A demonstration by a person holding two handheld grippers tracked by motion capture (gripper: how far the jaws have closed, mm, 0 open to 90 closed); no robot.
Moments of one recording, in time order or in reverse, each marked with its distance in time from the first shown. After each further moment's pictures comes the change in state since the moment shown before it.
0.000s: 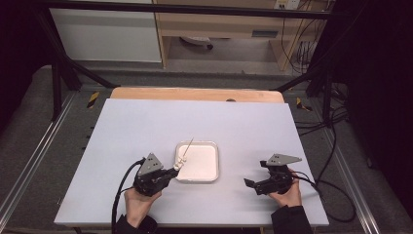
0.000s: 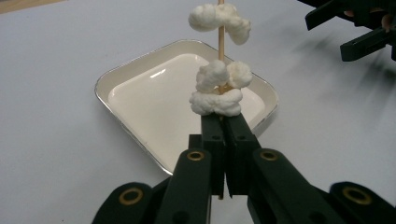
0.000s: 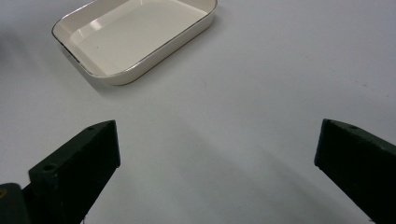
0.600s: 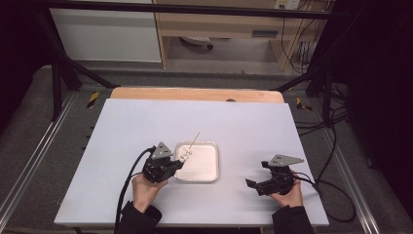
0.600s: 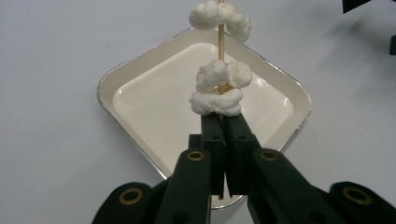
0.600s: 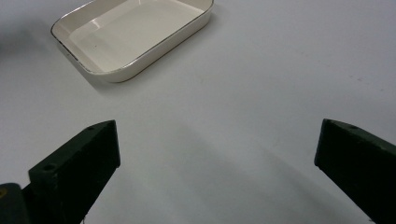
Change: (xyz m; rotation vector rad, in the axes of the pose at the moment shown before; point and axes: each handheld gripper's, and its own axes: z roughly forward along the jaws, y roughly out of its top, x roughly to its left) left arm 0.016 0.020 0.035 0.126 0.017 0.002; right arm -0.002 -0.004 -0.002 -0.011 0.005 0.007
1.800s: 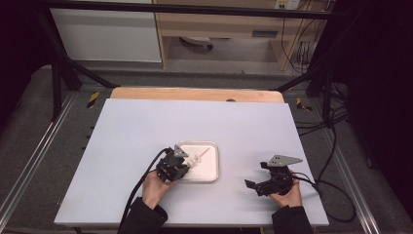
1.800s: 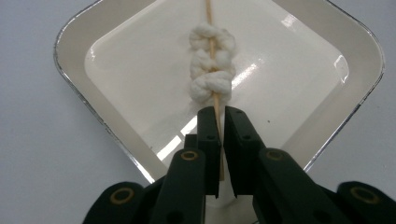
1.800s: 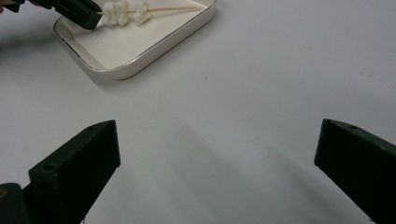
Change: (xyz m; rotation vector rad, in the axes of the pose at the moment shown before) left arm -0.007 0.001 0.042 0.214 0.065 0.022; right arm 0.000 -0.001 0.003 0.011 0.012 0.003
